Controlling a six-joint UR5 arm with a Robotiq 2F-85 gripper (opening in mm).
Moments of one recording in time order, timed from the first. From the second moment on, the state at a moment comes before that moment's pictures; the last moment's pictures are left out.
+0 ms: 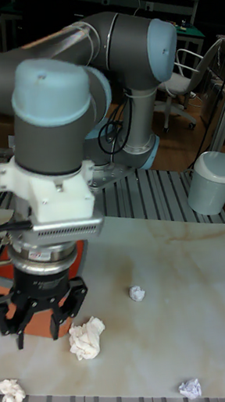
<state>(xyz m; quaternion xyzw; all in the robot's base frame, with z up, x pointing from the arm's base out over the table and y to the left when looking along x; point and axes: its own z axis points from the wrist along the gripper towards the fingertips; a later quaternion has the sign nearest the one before) 0.756 -0.120 0.116 -0.18 0.98 -0.02 0.05</state>
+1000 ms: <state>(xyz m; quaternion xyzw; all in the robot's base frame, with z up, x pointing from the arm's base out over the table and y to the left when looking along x) 0.770 -0.147 0.056 -0.21 0.98 -0.02 0.05</state>
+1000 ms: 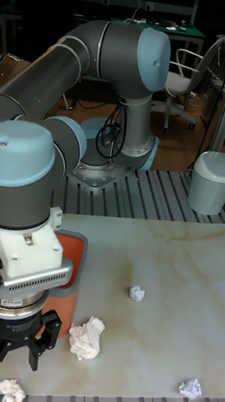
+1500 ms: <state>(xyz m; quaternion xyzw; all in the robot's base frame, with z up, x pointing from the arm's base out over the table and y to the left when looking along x) 0.778 -0.148 0.024 -0.22 0.97 -0.01 0.06</state>
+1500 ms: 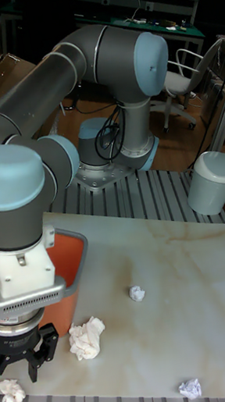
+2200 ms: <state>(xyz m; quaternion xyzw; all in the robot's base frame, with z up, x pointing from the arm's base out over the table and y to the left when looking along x) 0.777 -0.149 0.009 -0.23 0.97 0.00 0.07</state>
